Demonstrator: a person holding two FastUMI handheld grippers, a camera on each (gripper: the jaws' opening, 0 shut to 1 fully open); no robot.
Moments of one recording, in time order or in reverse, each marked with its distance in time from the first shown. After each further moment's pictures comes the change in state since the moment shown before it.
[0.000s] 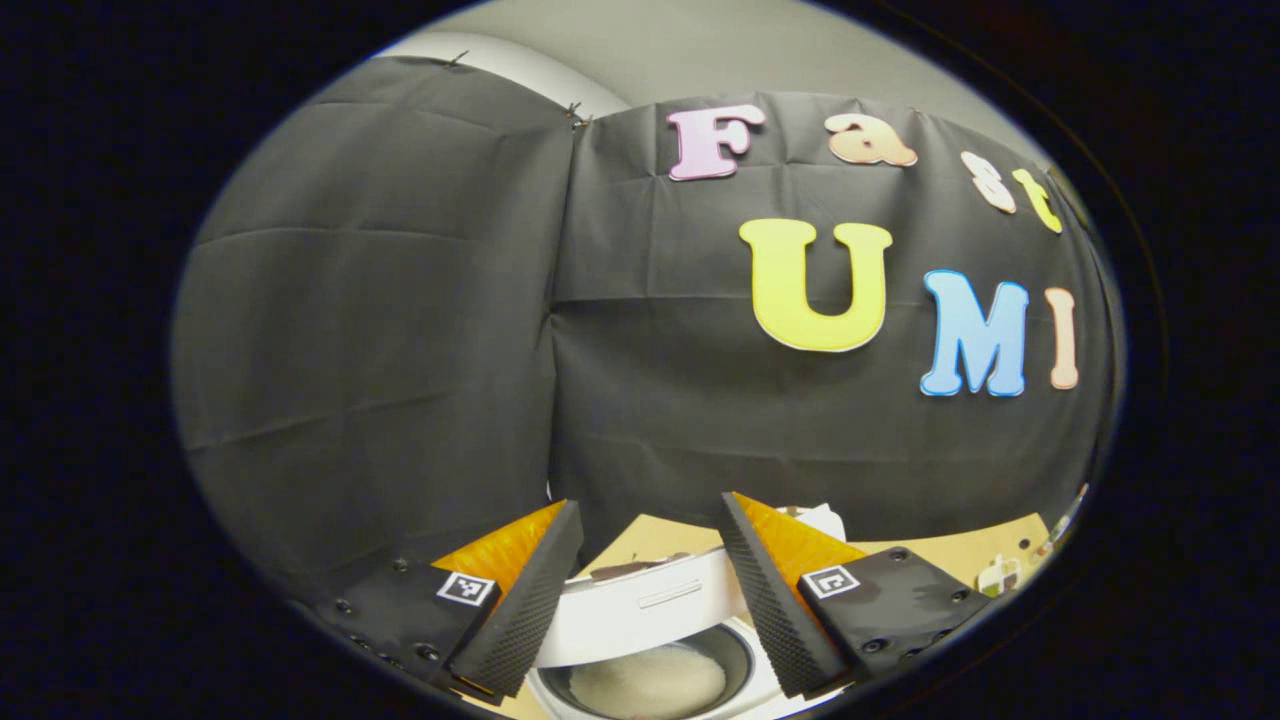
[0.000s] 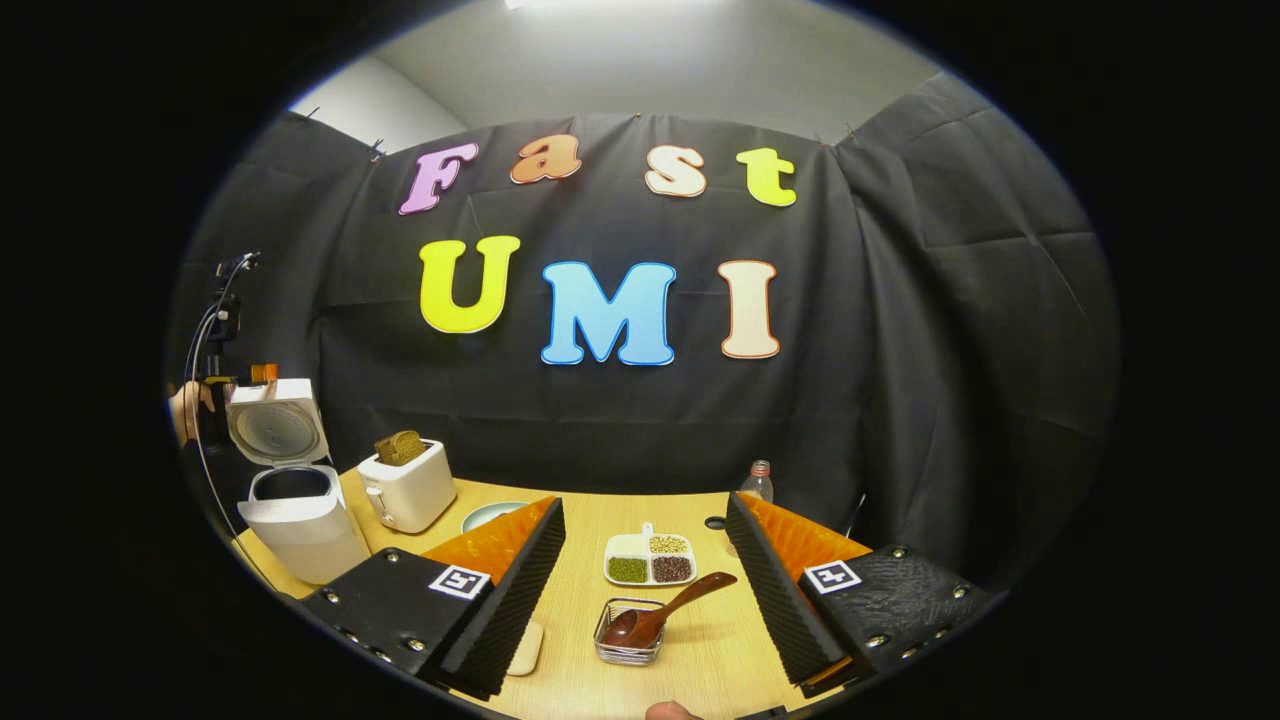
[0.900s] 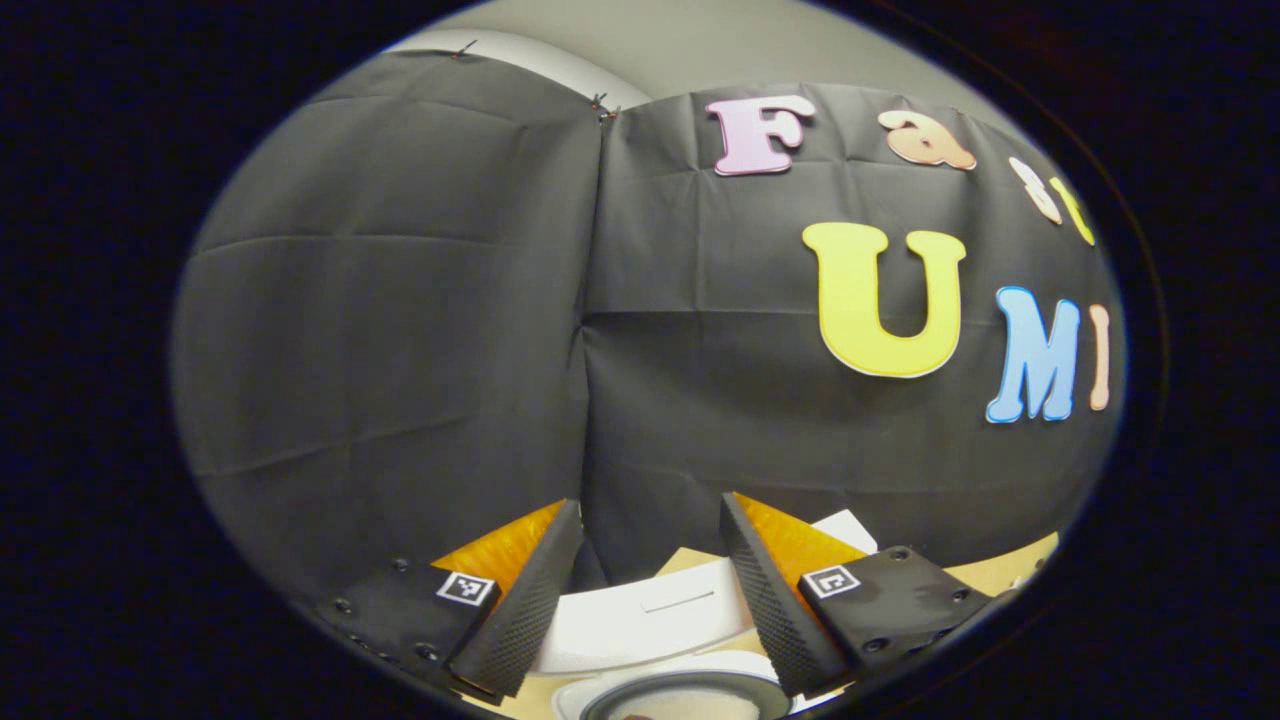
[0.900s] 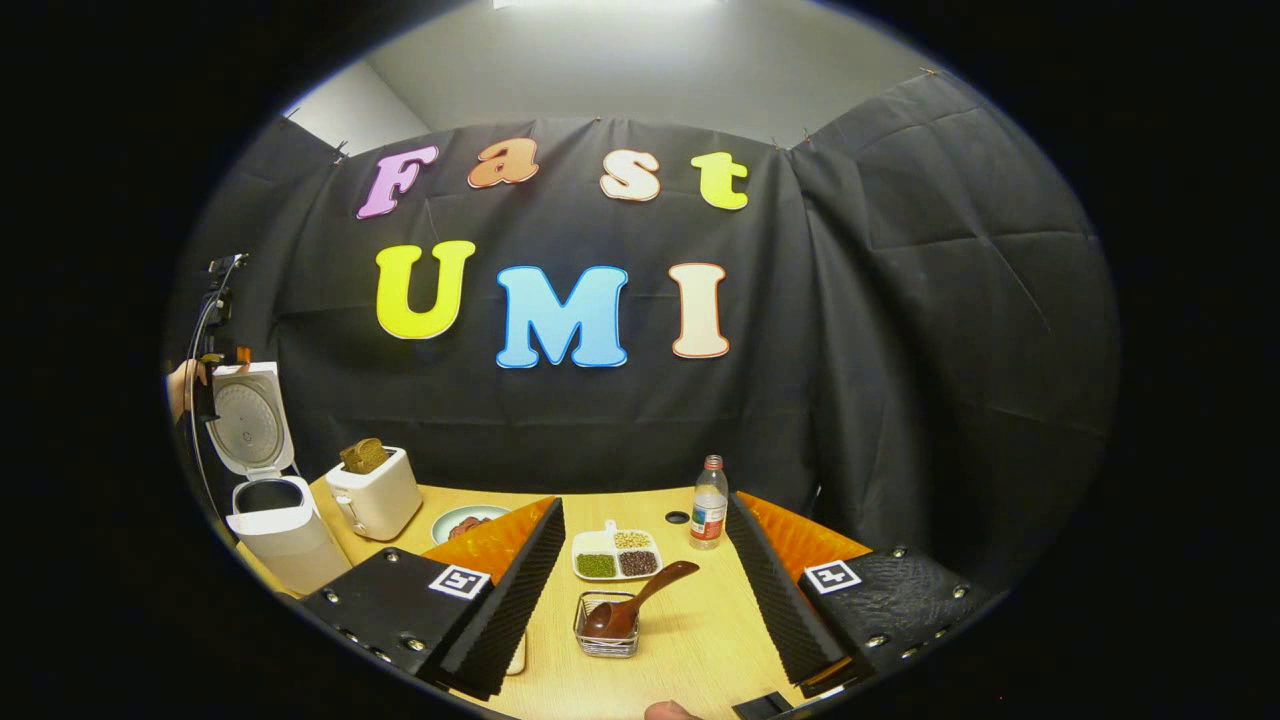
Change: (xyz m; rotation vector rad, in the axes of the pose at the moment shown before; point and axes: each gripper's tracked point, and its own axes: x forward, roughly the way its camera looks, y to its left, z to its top) left arm 0.100 0.063 0.058 -0.005 -0.010 0.104; right arm -0.024 -0.011 0.005 0.037 -0.009 -0.131
